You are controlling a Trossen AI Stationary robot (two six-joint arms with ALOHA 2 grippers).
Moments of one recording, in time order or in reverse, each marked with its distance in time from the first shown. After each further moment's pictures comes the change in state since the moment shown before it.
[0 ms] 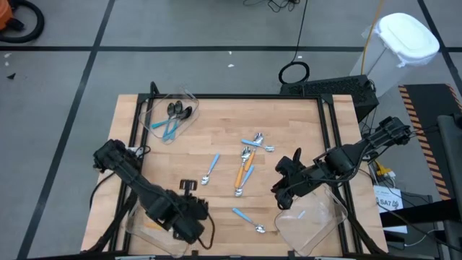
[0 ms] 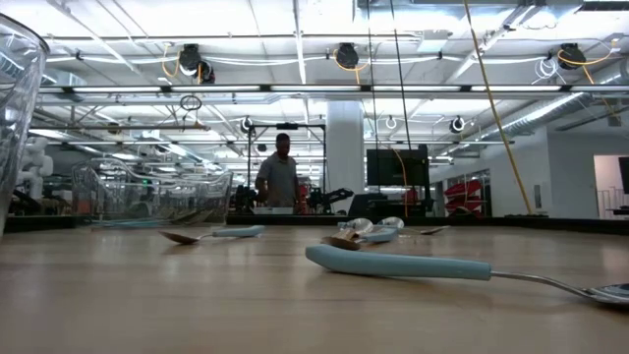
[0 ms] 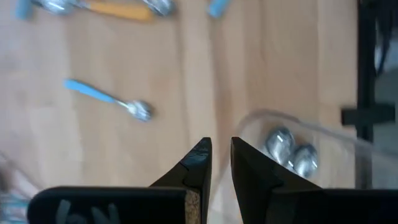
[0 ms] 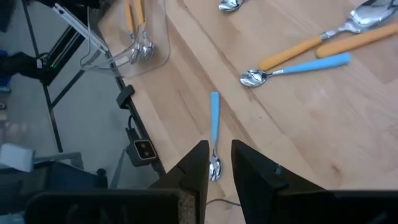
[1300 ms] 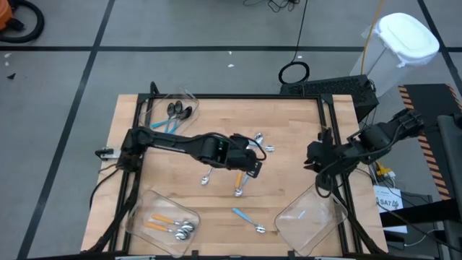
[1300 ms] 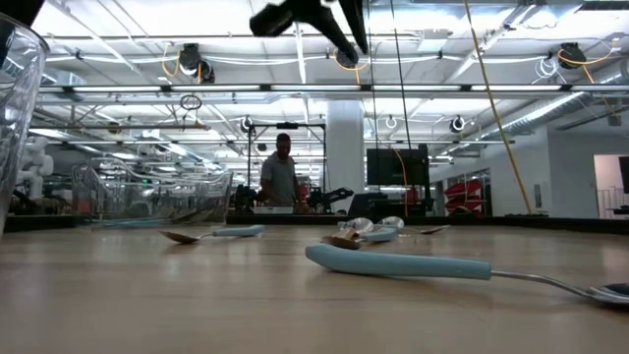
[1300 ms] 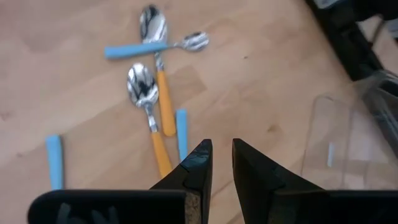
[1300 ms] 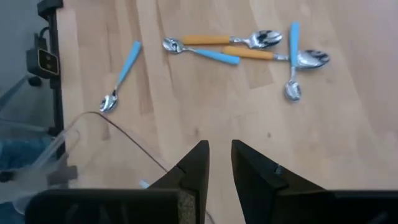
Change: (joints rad) left arm 0.496 0.156 0.153 0.381 -0.084 -0.604; right arm -0.008 -0.276 0.000 -0.455 0.065 -0.488
